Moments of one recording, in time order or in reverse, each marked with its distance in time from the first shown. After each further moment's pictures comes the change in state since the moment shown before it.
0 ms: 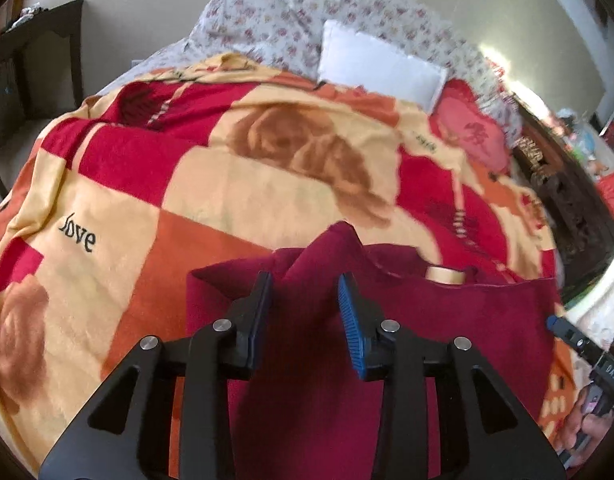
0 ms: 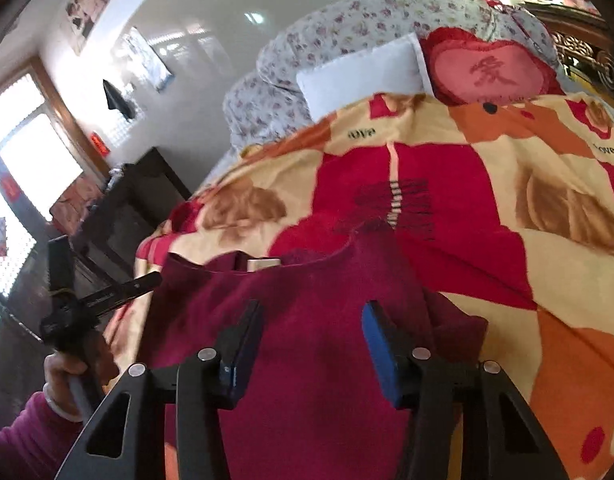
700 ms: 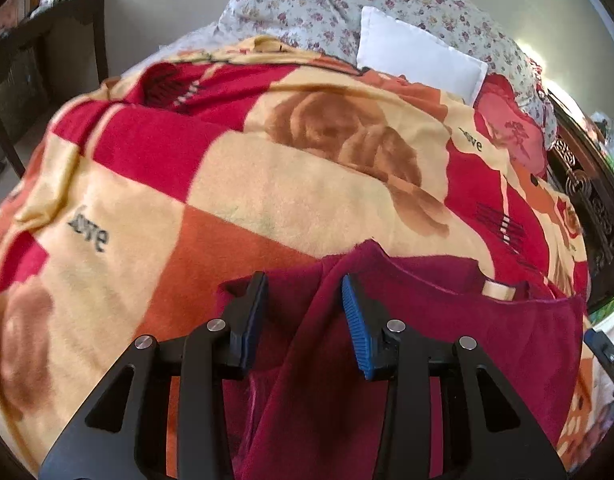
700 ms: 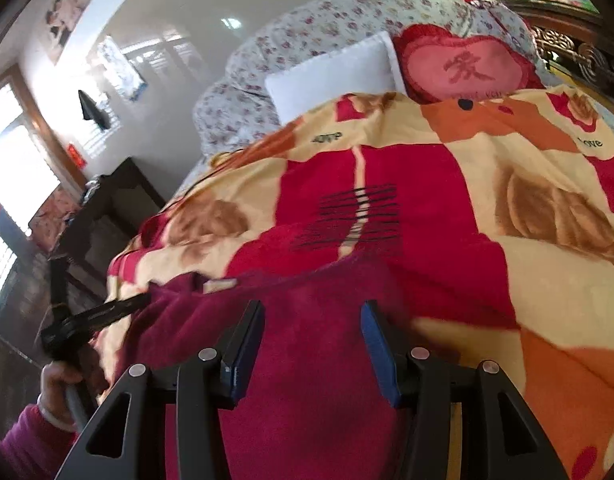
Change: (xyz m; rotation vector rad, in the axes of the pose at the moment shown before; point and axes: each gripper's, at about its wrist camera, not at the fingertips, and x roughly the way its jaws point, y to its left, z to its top) left arm 0.018 0.015 0.003 -0.033 0.022 0.092; right arm -0.008 -0.011 0.001 0.006 -0.012 -0.053
